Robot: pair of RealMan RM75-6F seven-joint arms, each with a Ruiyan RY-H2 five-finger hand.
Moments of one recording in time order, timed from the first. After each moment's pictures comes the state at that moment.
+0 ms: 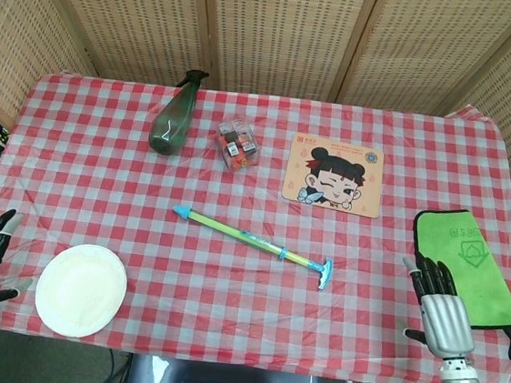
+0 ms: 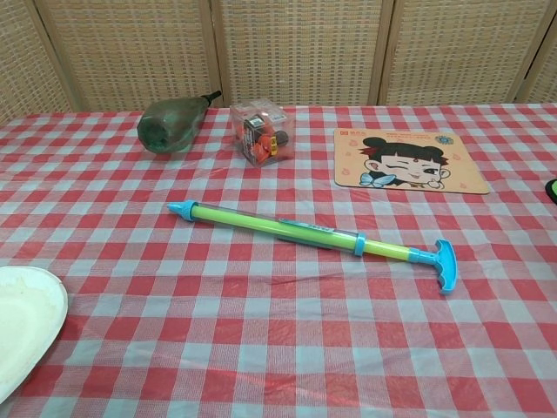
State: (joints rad) left arm -0.02 -1.23 -0.01 -1.60 1.57 1.57 0.13; right arm 0.14 -1.27 0.03 -1.57 -1.56 1.43 -0.09
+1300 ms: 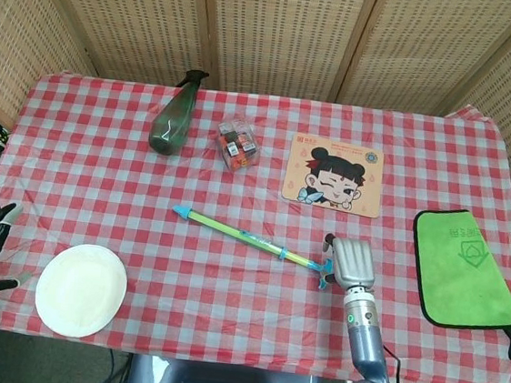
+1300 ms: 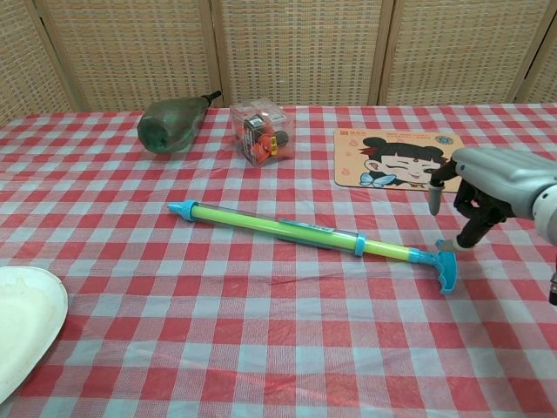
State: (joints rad) left arm -0.07 -1.22 -0.04 -1.57 1.47 1.46 0.05; right arm 0.50 -1.66 0.27 -1.63 -0.94 1.20 -0.73
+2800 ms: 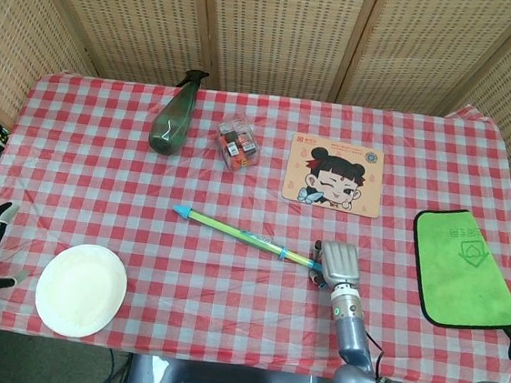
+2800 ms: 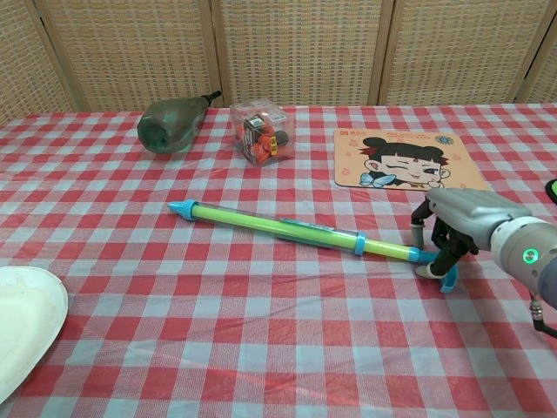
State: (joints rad) left arm -0.08 -1.22 -0.04 -1.57 1.45 1.46 0.05; right arm 0.59 -1.78 0.23 -1.41 -0.82 1.13 -0.66
